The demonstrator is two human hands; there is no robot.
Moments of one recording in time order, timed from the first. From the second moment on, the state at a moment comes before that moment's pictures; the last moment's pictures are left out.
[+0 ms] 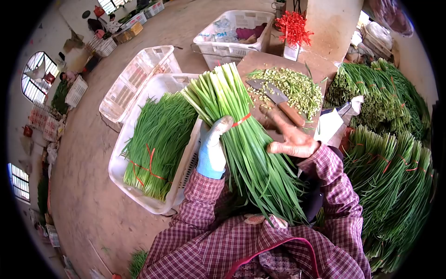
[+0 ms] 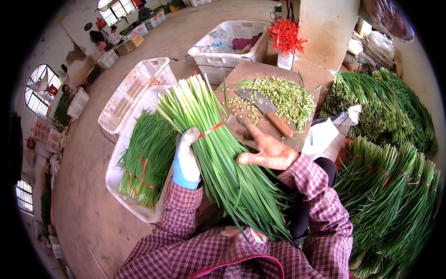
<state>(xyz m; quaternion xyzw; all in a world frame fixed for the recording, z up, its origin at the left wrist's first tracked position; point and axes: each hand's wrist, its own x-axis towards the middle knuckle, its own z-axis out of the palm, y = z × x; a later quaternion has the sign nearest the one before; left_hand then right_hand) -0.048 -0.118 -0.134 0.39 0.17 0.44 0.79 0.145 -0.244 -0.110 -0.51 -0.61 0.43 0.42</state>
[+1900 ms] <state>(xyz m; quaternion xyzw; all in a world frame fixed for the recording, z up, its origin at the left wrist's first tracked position) -0.030 -0.142 -0.080 0.73 0.25 0.50 0.39 0.130 -0.280 -0.177 -0.42 -0.42 0.54 0.60</state>
